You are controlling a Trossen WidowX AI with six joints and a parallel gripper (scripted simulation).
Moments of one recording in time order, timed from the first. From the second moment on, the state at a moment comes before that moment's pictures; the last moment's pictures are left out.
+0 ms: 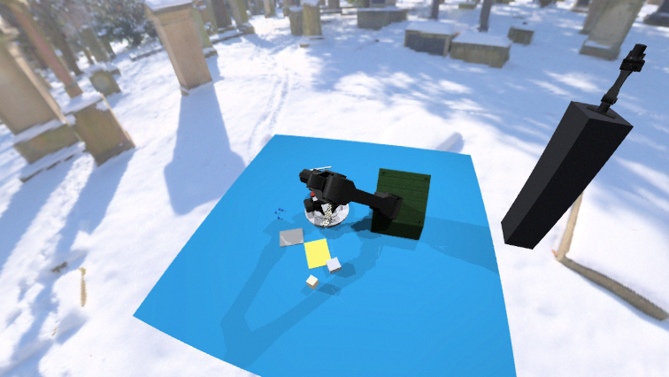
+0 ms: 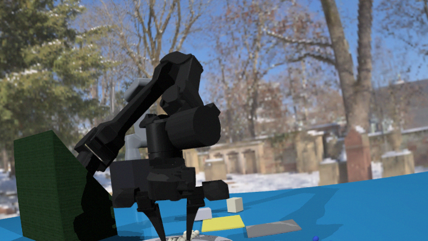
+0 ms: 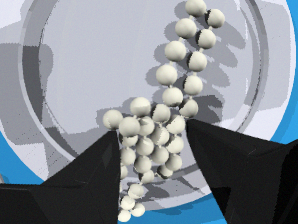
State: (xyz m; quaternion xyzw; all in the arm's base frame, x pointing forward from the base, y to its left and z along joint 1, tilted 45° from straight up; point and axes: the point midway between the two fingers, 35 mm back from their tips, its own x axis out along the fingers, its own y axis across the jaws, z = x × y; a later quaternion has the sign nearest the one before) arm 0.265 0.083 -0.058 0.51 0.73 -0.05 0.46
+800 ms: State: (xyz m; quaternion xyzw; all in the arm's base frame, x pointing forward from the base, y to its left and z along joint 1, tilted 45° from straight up) arm 0.264 0.082 -0.057 0.51 0.73 -0.05 0.45
